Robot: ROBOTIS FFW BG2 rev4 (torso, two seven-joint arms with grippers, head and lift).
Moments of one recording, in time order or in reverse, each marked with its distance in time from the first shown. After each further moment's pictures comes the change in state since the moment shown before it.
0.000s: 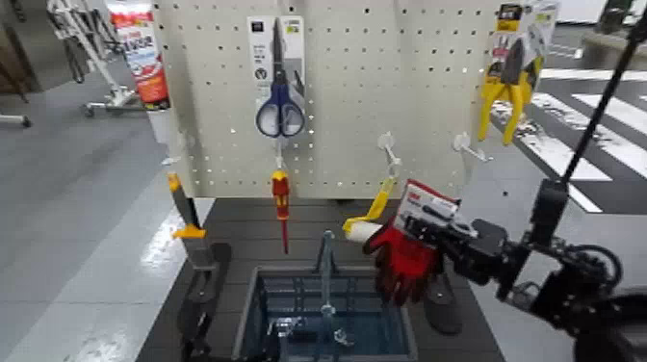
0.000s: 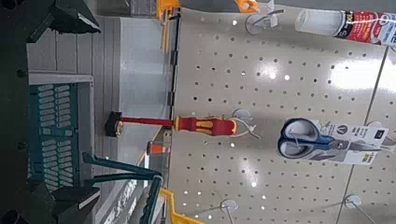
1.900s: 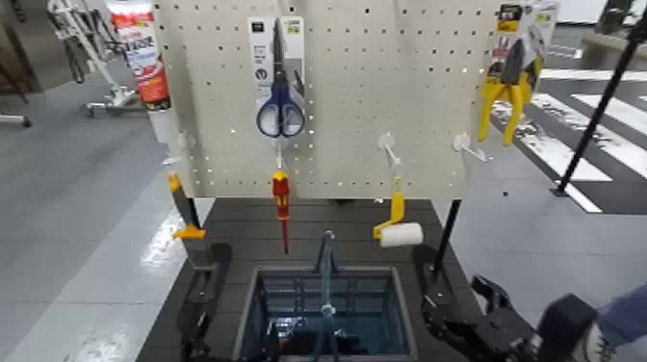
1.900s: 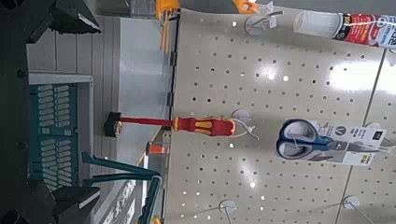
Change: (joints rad) left arm 0.003 0.000 -0.002 -0.003 0.001 -0.003 0.007; right arm 0.404 0.090 -0.004 -0.104 0.195 -0.341 -0.494
